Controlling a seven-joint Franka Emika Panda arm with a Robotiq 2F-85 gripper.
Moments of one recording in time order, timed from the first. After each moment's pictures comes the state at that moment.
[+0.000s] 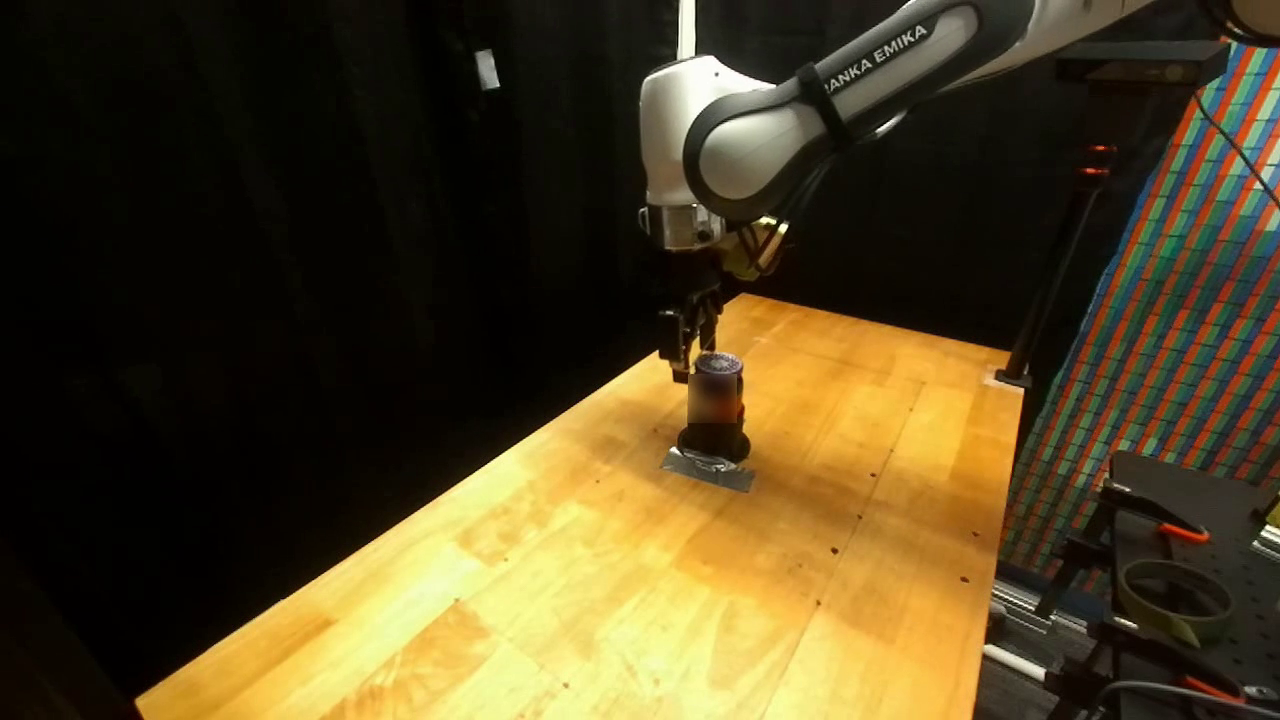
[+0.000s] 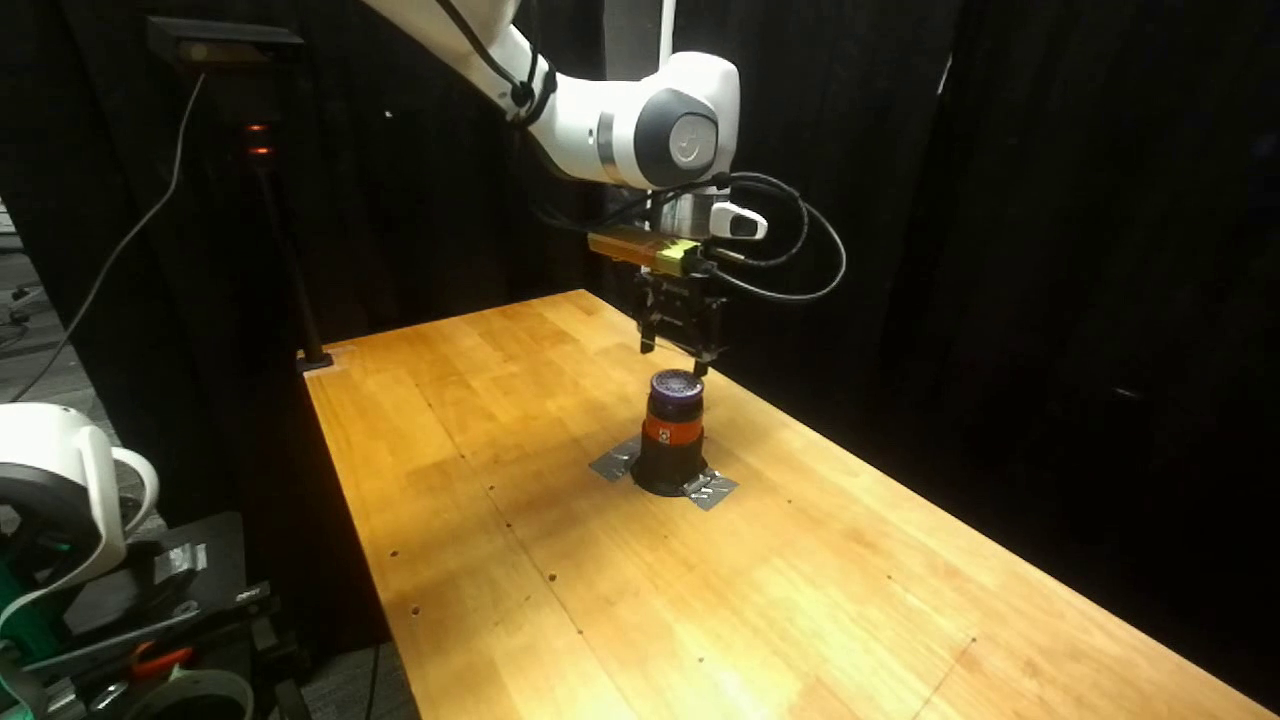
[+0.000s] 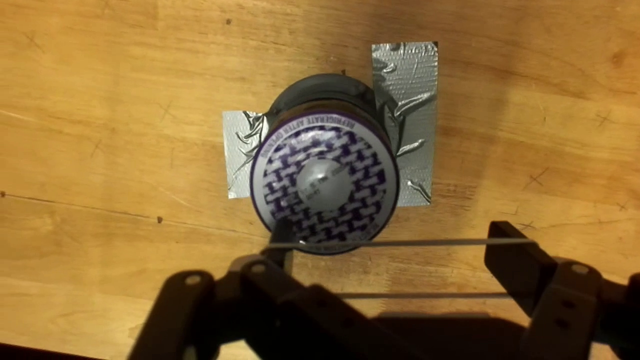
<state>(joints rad) 0.17 0.68 0.07 -1.42 -0.12 2.04 0.06</state>
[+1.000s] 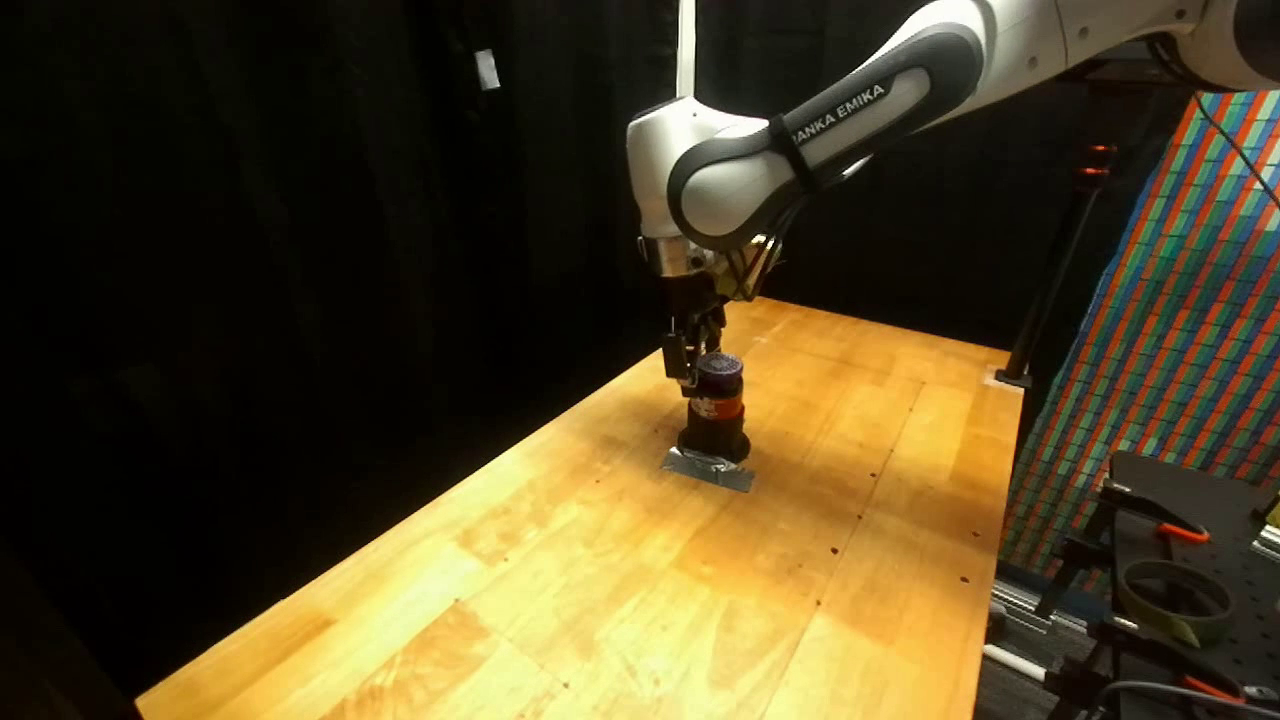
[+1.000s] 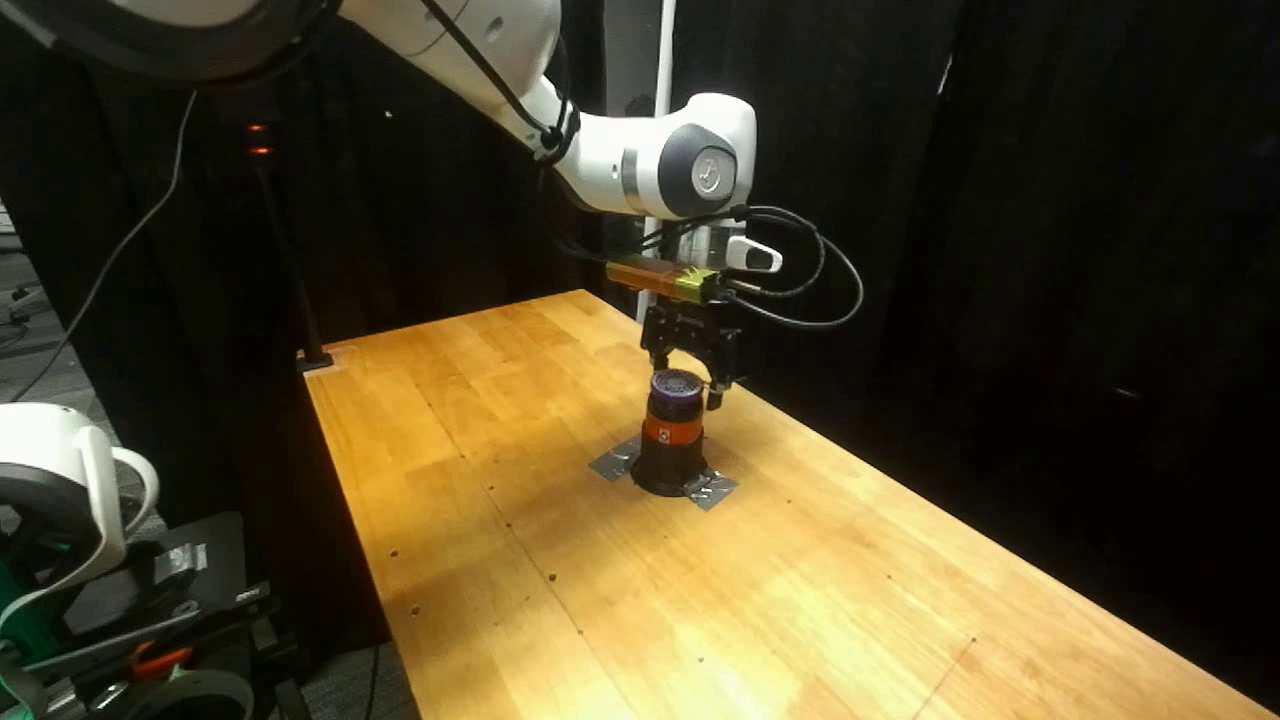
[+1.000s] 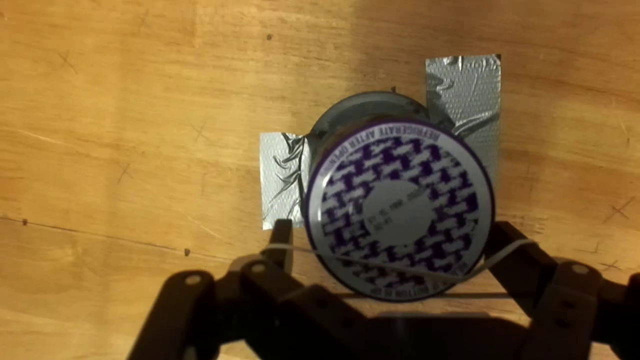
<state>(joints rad) 0.18 0.79 0.03 -1.31 -0.15 1.95 0.06</state>
